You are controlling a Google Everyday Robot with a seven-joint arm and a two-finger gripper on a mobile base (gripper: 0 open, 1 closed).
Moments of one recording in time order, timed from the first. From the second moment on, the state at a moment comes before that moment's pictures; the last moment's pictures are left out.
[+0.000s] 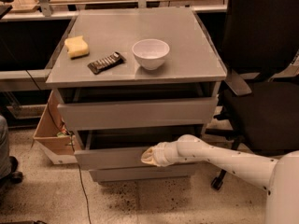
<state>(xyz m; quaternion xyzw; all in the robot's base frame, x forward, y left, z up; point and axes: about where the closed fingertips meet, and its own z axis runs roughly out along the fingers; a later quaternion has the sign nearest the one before) 0.606 0.009 0.425 -0.66 0.63 0.16 0.37</state>
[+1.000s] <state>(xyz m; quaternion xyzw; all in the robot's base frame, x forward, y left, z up) 0.648 0.061 0.429 -0.69 0.57 0.17 0.42</state>
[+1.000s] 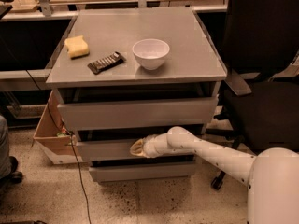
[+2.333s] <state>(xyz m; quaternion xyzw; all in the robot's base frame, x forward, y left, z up) 0.531 -0.051 0.439 -0.64 0.67 0.17 0.32</state>
